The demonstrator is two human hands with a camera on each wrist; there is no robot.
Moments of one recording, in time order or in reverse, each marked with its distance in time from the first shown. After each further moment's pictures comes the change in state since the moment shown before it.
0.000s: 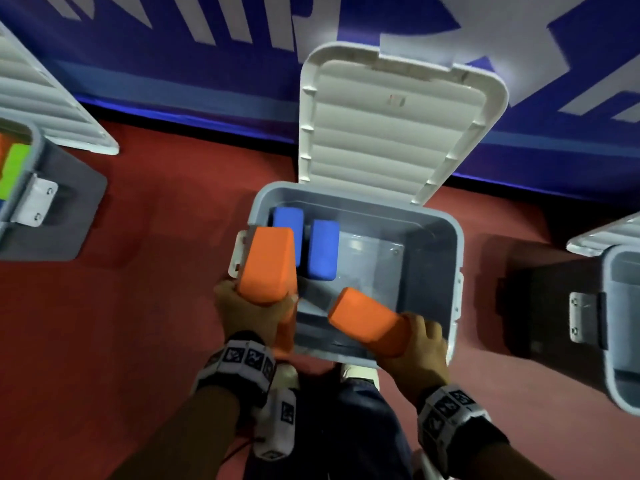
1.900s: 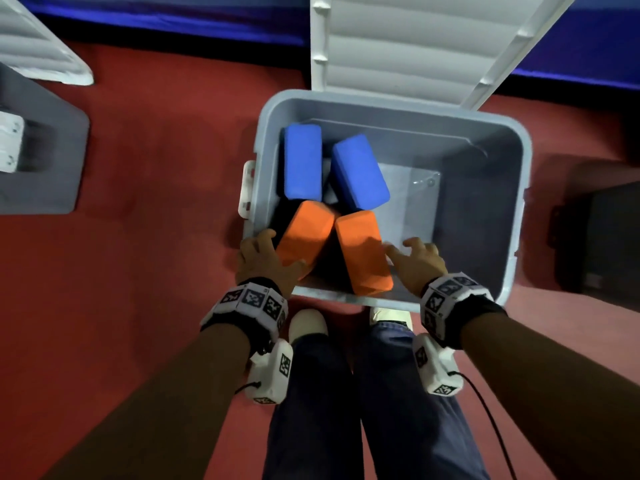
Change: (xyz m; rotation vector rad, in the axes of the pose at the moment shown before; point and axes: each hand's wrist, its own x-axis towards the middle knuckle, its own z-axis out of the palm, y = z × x) left_hand 0.048 -0.072 0.015 0.677 -0.341 0.095; right_hand 0.074 -0.025 0.079 -0.017 -0.257 0.174
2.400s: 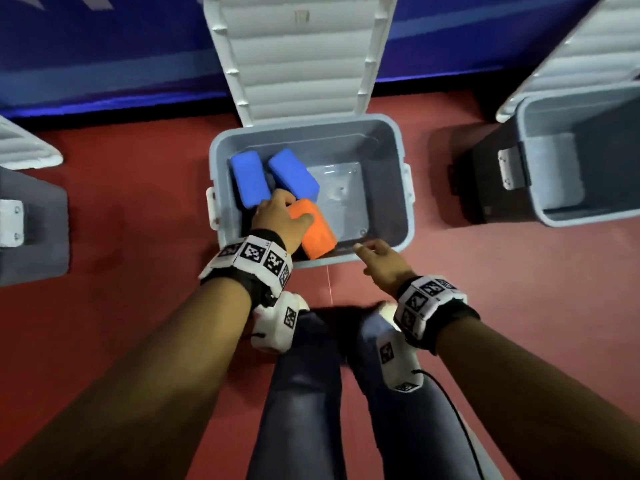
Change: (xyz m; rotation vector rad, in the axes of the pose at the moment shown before) left_hand -0.142 0.105 -0.071 -0.091 -0.156 0.347; right_hand -0.193 0.055 -0.044 0.572 0.043 -0.064
